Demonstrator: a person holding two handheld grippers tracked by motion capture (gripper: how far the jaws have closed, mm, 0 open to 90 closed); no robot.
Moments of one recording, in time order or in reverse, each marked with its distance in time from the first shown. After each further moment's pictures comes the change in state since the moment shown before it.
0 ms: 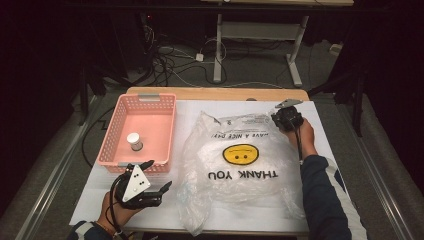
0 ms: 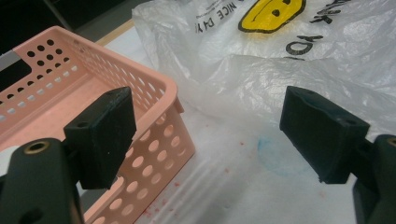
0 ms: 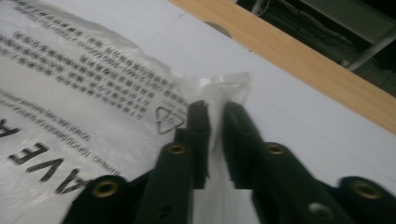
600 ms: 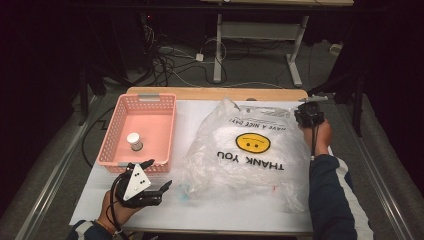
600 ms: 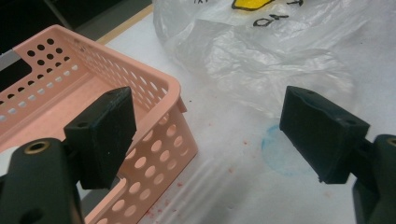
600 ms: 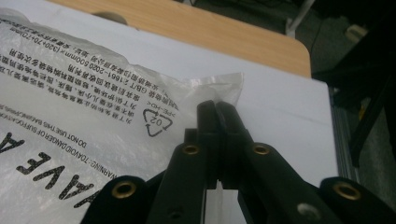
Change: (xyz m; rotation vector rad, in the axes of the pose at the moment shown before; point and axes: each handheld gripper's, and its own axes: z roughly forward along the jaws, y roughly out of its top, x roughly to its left) left arm 0.002 0.000 0.002 0.012 0.000 0.009; right arm -0.053 -0.023 -0.019 0.050 -0.156 0.252
